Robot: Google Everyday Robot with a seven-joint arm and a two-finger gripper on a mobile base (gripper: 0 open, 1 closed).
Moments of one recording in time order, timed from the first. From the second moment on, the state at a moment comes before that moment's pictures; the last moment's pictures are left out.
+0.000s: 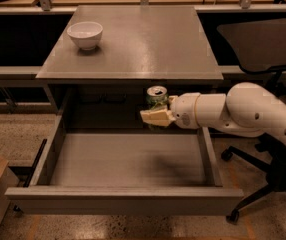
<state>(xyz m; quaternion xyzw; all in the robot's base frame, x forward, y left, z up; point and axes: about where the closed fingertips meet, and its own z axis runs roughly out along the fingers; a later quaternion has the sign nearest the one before) 0.580 -0.030 0.791 -0.38 0.75 0.31 0.45</state>
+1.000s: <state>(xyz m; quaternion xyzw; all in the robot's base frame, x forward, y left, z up) 0.562 -0.013 0.764 -0.42 0.72 0.32 0.44</state>
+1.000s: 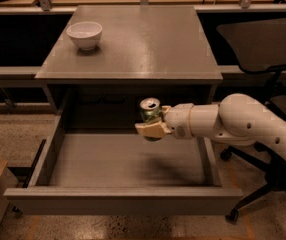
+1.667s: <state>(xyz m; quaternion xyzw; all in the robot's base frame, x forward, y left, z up) 0.545 -0.006 0.697 -0.42 0.70 0.34 0.47</state>
